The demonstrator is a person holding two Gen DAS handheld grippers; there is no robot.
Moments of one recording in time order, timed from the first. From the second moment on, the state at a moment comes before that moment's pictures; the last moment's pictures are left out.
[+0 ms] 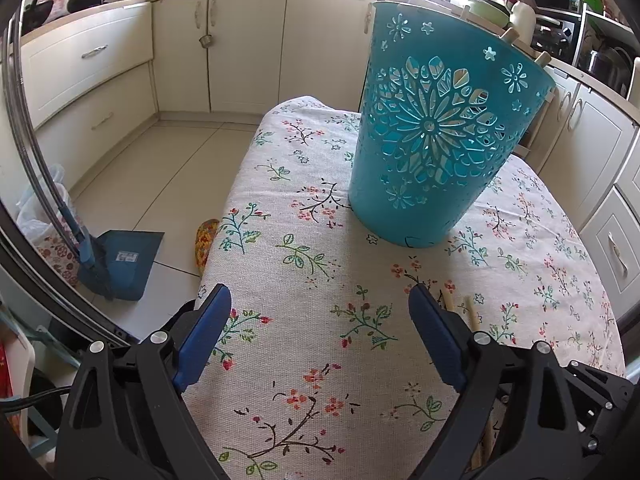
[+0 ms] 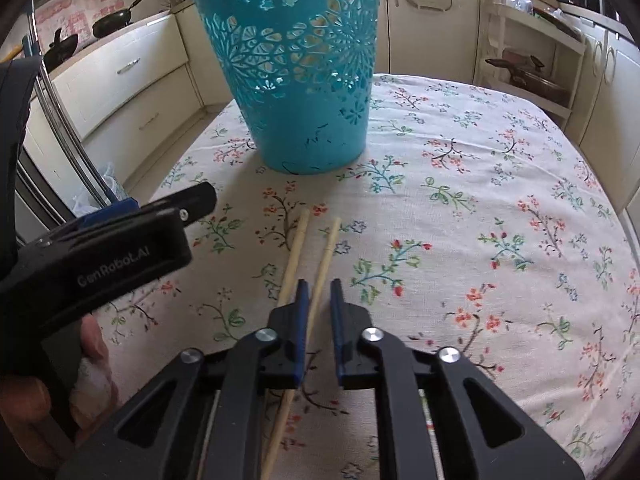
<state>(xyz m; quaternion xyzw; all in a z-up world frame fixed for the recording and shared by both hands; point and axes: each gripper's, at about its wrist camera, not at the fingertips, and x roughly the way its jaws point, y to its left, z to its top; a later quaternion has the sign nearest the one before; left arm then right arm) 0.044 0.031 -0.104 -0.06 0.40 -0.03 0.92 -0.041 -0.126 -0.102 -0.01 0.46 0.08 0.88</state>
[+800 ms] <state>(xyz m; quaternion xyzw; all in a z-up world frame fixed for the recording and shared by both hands) 0.041 -0.043 -0.112 0.05 0.43 -0.09 0.90 -0.063 -0.205 -0.097 0.08 0.45 0.04 0.89</state>
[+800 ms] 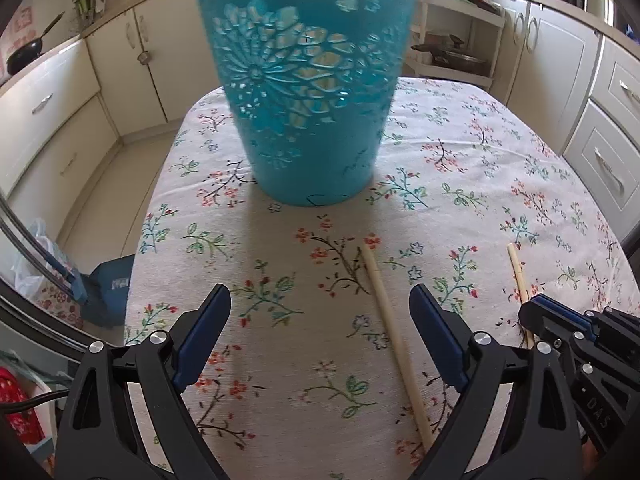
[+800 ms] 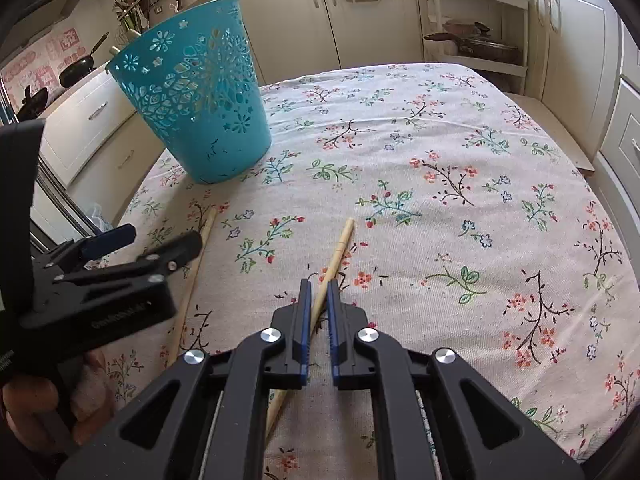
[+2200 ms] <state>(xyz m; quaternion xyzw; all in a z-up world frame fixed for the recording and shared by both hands) 0.038 -0.033 -0.112 0.04 0.47 -0.07 0.88 -0.060 -0.210 -0.097 0.10 0.45 0.03 0.89</state>
